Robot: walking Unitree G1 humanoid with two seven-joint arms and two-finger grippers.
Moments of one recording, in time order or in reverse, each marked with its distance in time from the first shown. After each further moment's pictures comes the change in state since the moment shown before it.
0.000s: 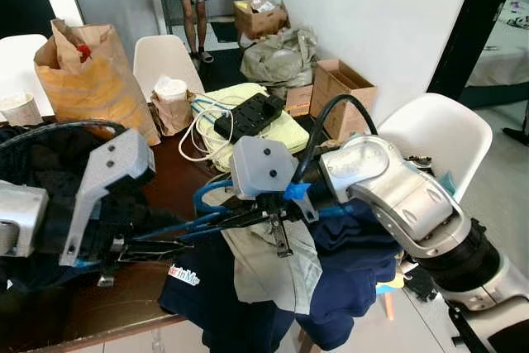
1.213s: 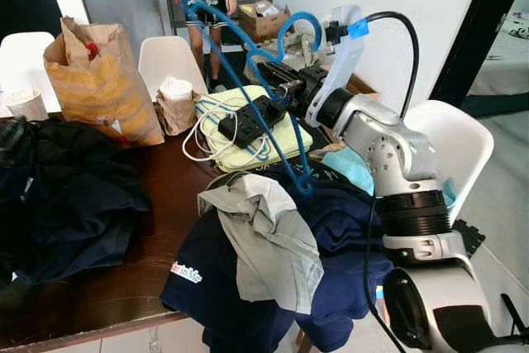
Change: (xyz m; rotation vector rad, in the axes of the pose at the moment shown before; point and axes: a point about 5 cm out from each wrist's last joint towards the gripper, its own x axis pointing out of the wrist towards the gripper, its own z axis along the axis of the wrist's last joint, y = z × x) left arm -0.071 0.053 -0.058 -0.273 -0.390 1.410; right arm -0.042 -0.094 -0.034 0.710 -0.528 -0.919
